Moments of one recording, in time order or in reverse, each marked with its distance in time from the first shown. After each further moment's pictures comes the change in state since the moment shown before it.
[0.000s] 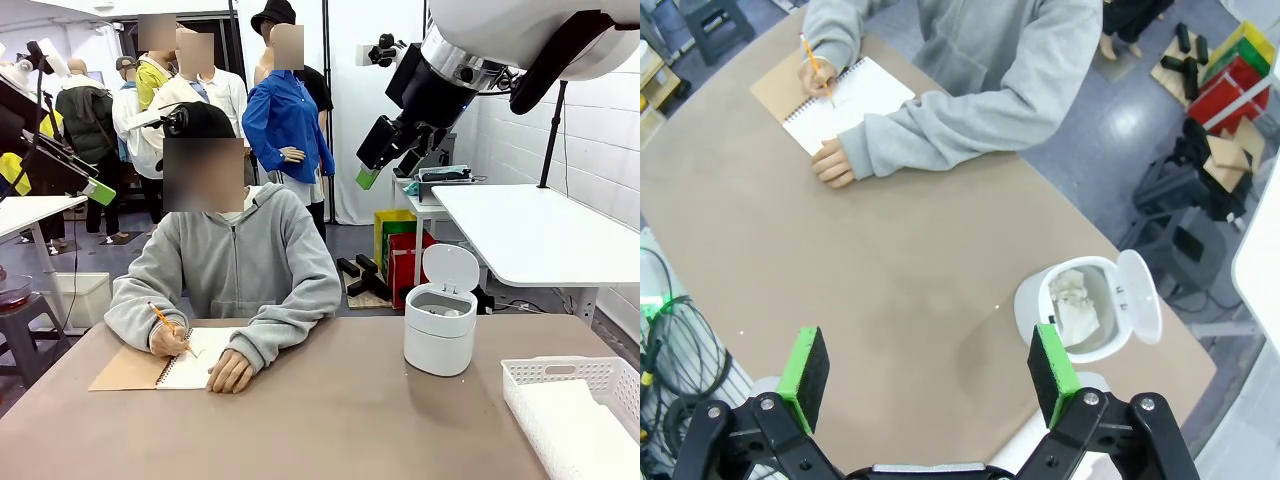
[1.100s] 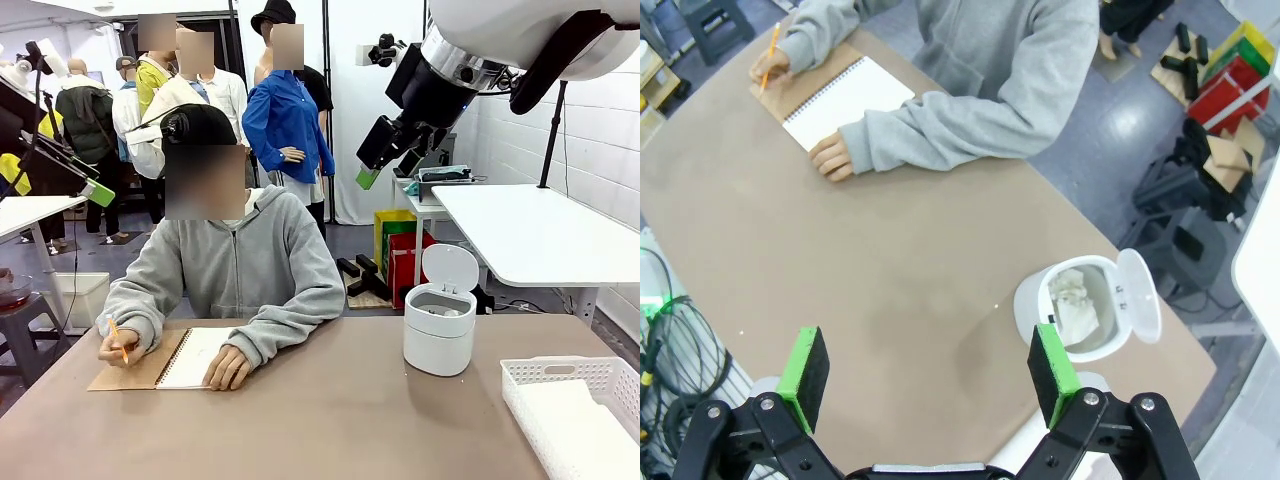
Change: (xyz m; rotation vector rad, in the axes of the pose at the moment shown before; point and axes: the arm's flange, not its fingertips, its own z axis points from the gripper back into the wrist) left arm -0.003 -0.002 0.002 -0.045 -0.001 -0.016; right arm 0.000 0.000 0.000 0.000 0.000 0.000
